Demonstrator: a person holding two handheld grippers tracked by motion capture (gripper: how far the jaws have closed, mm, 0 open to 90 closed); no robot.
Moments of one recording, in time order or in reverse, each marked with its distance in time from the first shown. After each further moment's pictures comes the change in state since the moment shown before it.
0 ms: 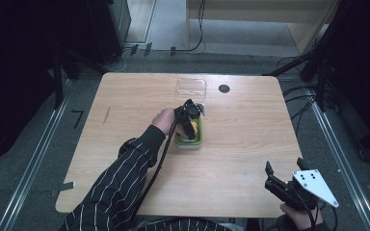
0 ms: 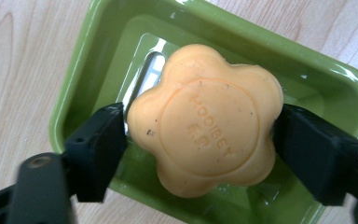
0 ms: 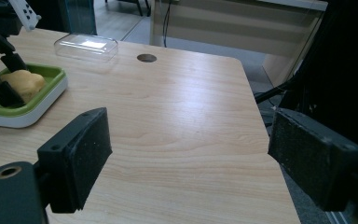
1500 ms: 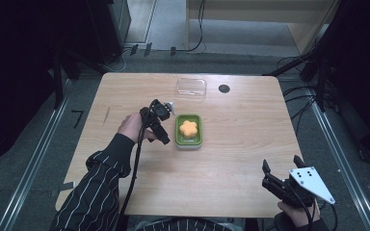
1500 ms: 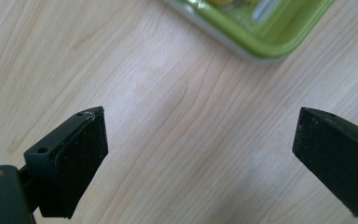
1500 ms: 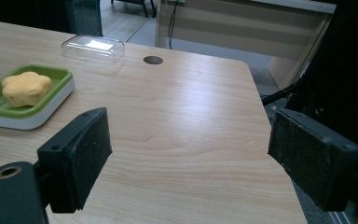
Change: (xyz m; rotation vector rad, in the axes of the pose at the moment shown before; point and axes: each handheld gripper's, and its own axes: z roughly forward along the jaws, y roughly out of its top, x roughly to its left) left arm -0.002 -0.094 -0.063 0.007 0.049 -0.205; right arm 0.004 0.003 0.005 -0.003 0.022 -0.009
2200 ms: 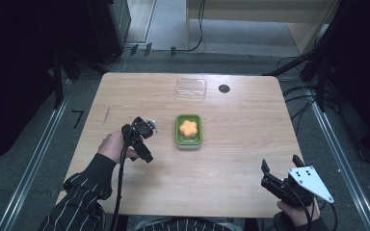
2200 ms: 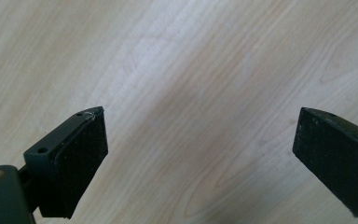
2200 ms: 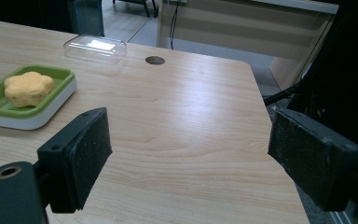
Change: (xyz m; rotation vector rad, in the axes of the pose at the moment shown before) left arm -0.017 -0.066 0.002 0.077 0.005 -0.032; right arm 0.001 0.001 0.001 -0.001 0.006 0.000
